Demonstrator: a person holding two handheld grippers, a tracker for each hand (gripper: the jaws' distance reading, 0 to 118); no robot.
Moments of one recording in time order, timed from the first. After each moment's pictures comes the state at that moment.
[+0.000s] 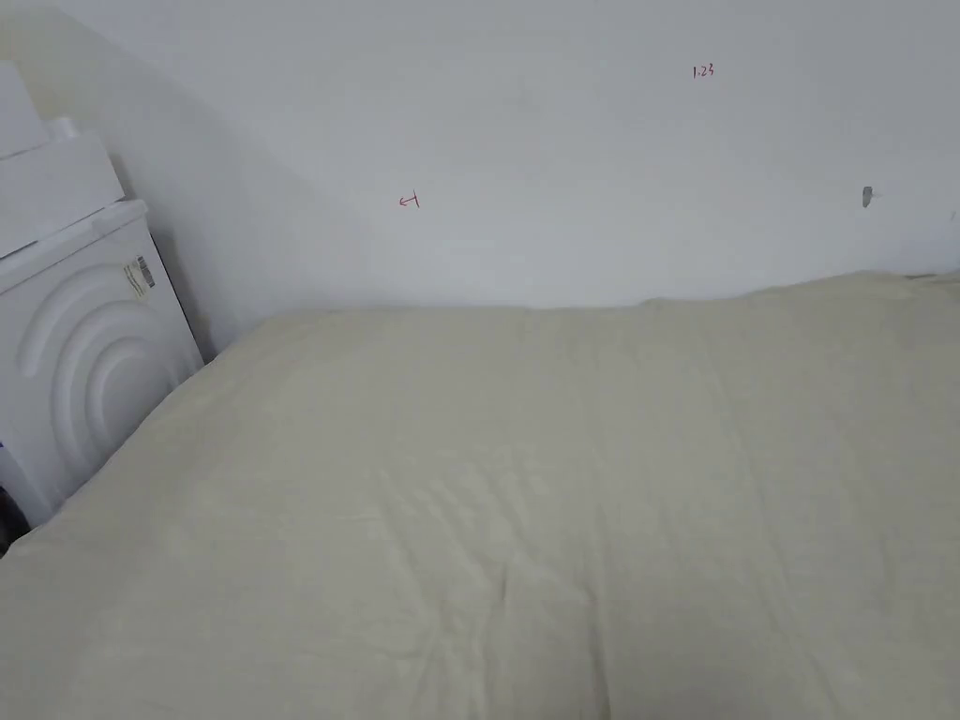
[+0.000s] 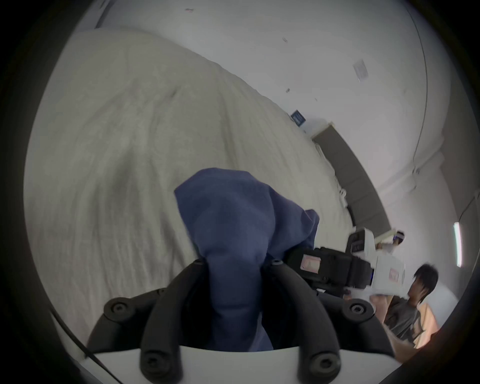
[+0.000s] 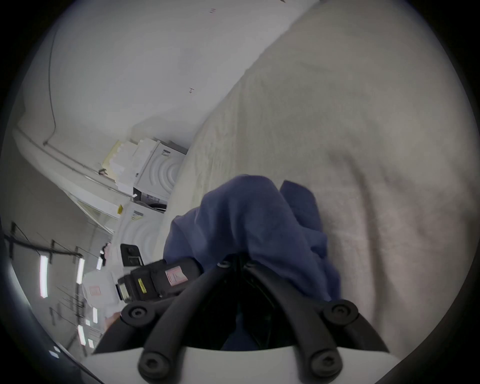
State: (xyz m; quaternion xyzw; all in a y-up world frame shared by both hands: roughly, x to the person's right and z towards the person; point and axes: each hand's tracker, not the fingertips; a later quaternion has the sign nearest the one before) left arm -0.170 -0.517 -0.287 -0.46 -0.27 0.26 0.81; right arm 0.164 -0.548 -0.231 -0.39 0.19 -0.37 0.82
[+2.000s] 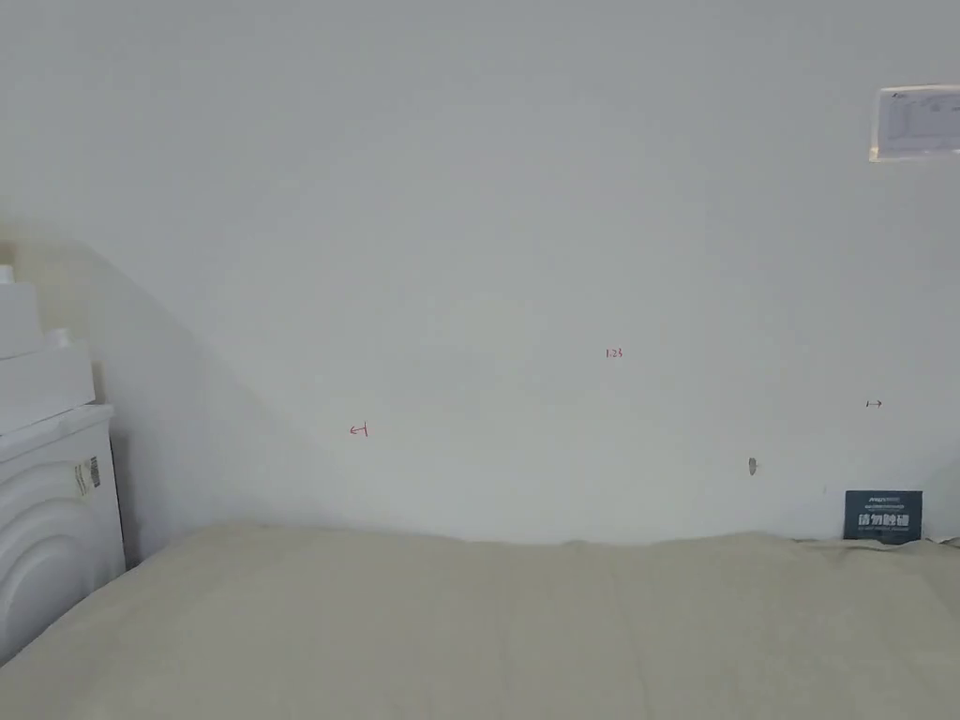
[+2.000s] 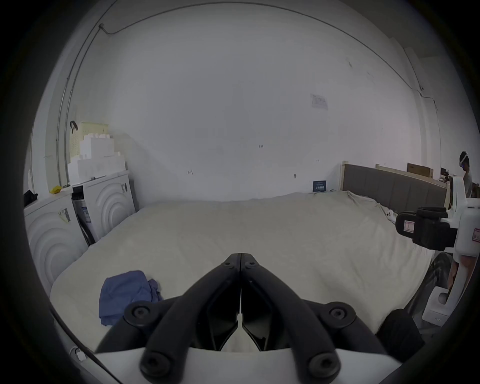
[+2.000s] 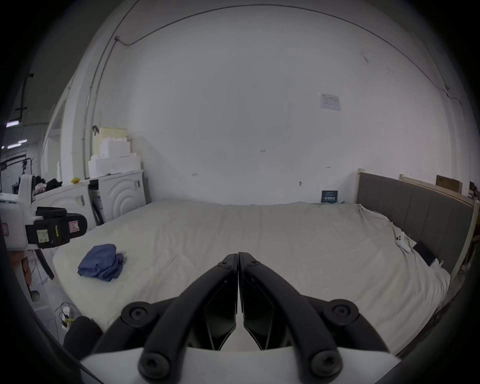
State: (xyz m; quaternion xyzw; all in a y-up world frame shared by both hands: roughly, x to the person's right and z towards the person) left arm -0.113 -0.312 -0.154 -0.13 -0.11 -0.03 0.98; right arm 0.190 -0.319 -0.116 -0.11 0.03 0.01 0.99
